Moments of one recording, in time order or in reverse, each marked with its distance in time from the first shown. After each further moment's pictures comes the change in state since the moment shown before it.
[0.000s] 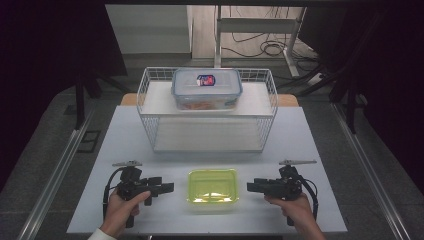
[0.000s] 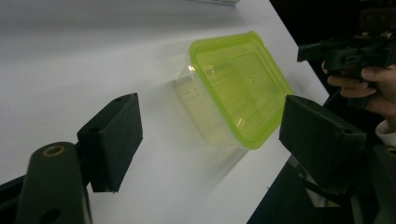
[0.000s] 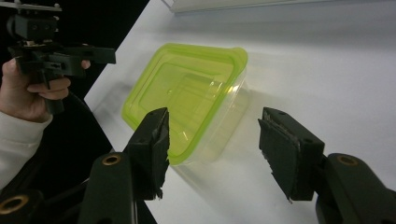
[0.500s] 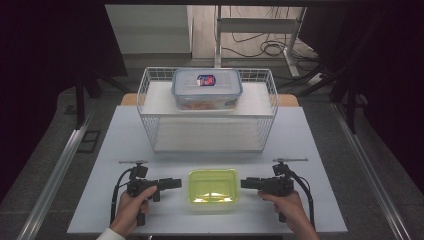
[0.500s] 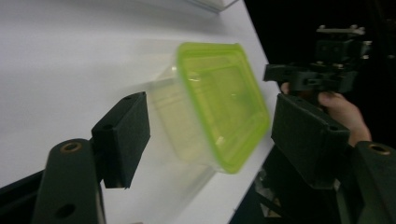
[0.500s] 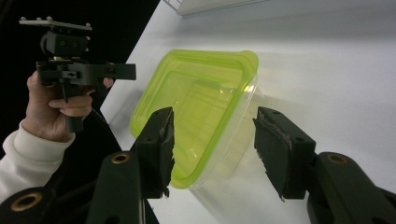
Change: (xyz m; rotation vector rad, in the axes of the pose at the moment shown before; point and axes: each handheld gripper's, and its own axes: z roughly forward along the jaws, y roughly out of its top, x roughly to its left) left arm 0.014 0.001 0.026 -0.008 -0.118 -0.171; right arm -0.009 0.005 0.022 0.011 0.066 0.094
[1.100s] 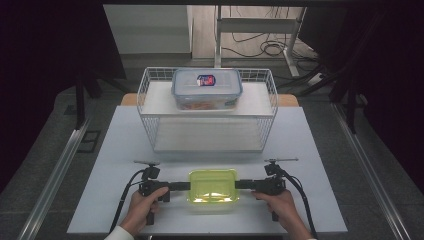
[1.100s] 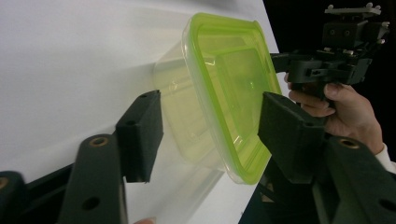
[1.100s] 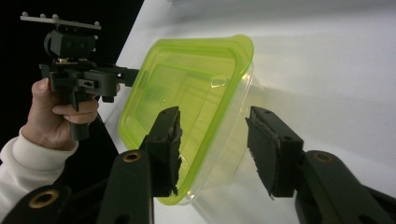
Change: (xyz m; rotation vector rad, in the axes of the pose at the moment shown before) left arm 0.009 -0.002 0.034 0.095 -0.026 -0.051; right arm -0.008 -0.001 0.023 0.053 0.001 0.054
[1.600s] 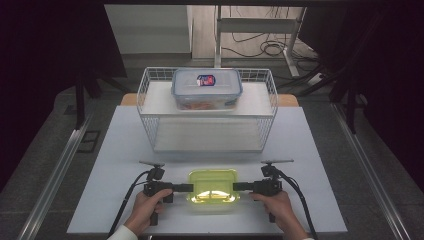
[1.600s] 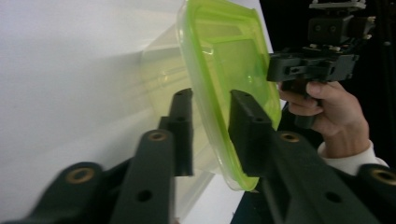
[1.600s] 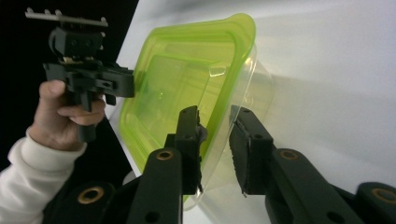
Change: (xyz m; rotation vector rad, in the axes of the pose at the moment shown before) left arm 0.002 0.000 0.009 0.036 -0.052 -0.031; right arm -0.004 -0.003 0.009 0.035 0.025 0.068
